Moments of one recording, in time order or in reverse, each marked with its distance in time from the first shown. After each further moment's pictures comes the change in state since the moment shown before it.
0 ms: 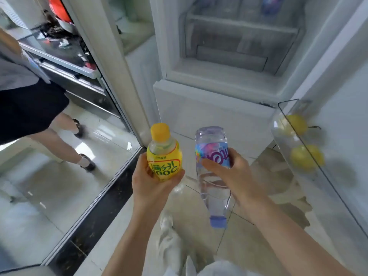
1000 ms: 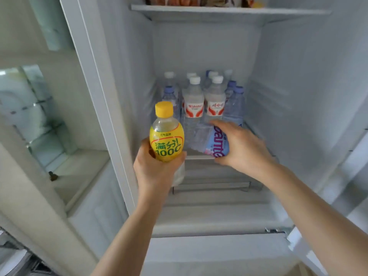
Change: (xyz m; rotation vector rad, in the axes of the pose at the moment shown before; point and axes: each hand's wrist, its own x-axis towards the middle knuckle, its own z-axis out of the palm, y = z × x) left_hand 0.403 0.193 0.157 -0.116 -0.200 0.430; right_hand 0.268 -0.313 -0.008 -1.236 0.625 -0.693
